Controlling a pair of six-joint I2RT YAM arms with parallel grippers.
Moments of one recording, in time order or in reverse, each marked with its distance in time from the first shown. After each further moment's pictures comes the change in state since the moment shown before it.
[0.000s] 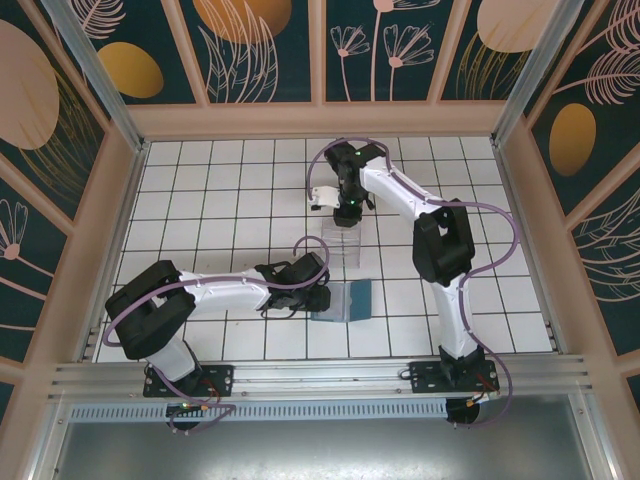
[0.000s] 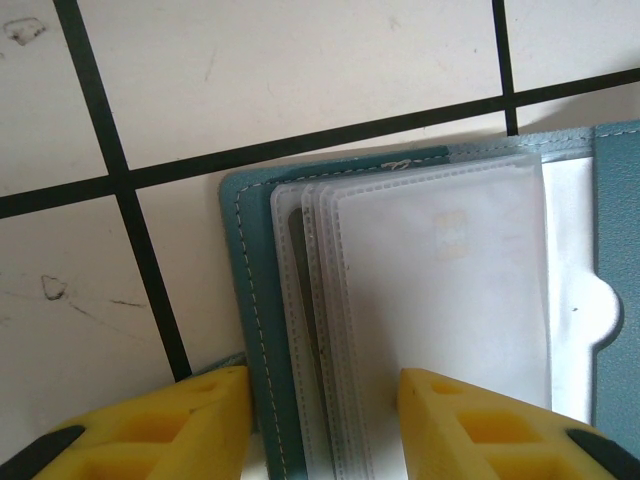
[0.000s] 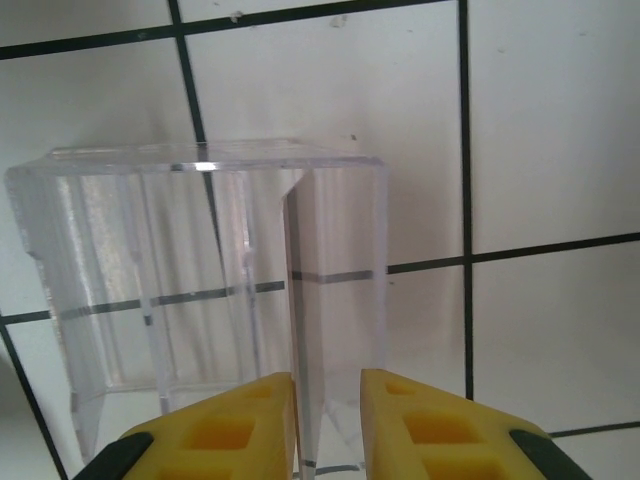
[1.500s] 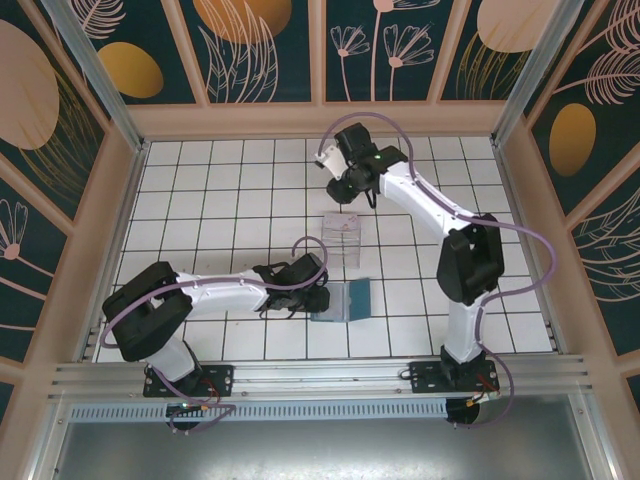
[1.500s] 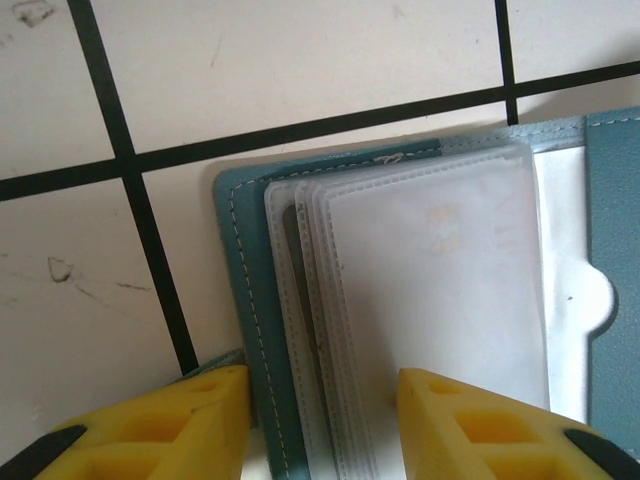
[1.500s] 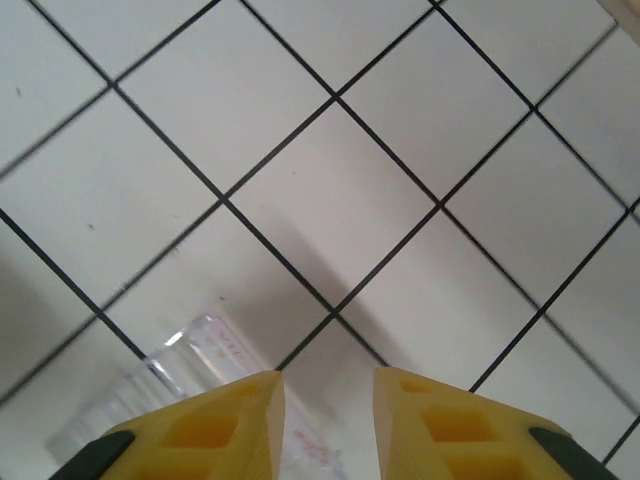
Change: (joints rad) left arm 0.000 -0.023 -0.015 0.000 0.004 -0.011; right arm -0.001 -0.260 -0.208 0.371 0.042 0.693
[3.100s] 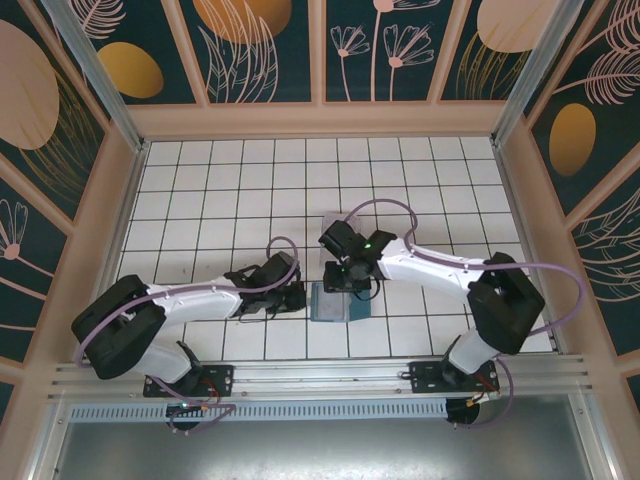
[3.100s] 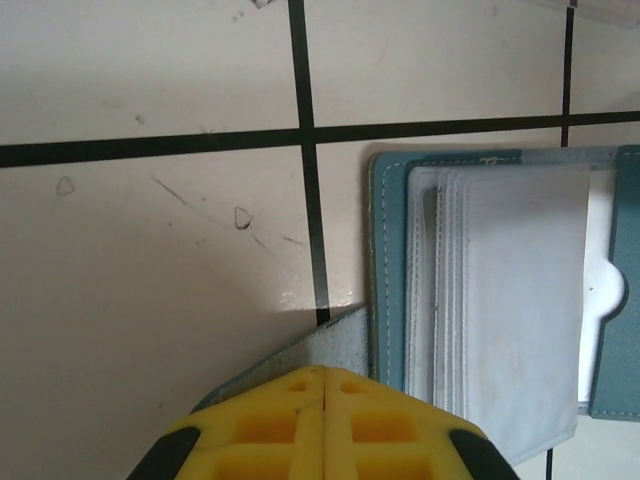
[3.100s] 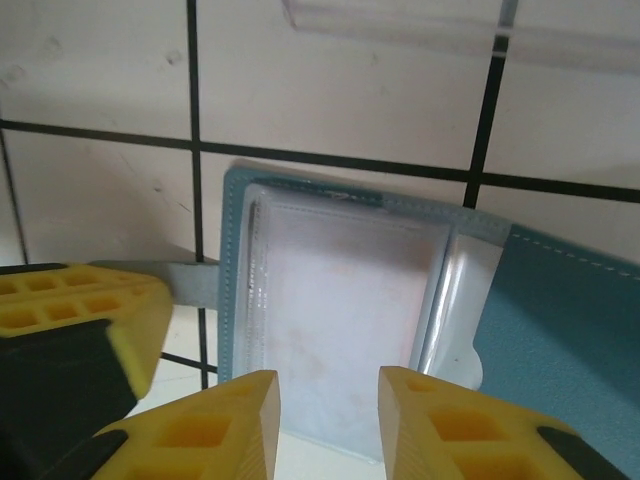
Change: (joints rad) left arm 0.119 -0.167 -0.198 0.118 0.103 -0.051; right arm 0.346 -0.315 -0.681 0.079 -0.061 1.054
